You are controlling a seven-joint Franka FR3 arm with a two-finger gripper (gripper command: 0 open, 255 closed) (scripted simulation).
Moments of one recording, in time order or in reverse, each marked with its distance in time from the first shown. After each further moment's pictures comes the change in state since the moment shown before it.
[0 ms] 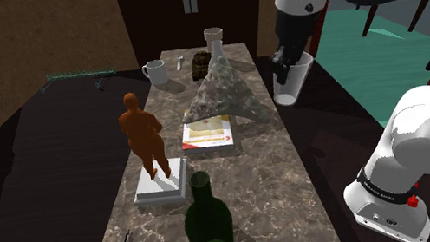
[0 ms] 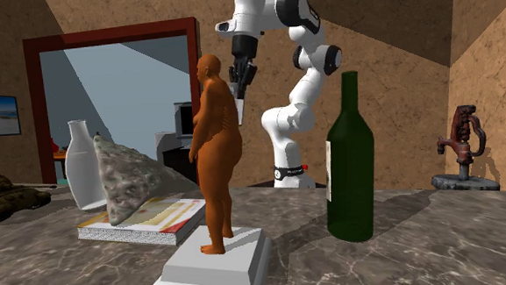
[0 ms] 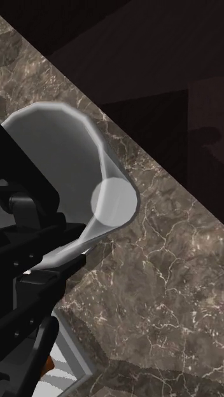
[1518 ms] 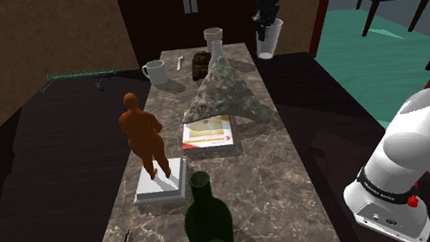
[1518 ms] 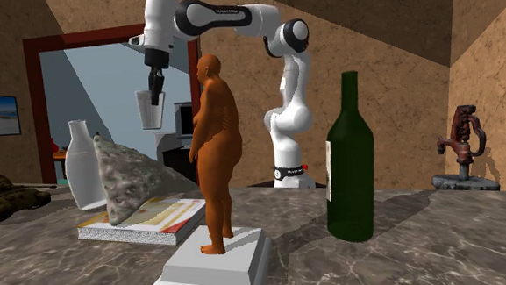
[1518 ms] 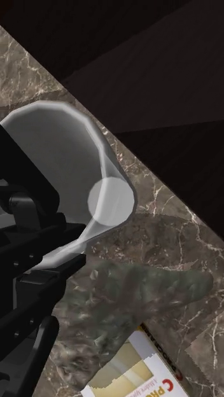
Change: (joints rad) arm -0.188 0.559 -0.341 0.371 -0.184 0.230 -0.408
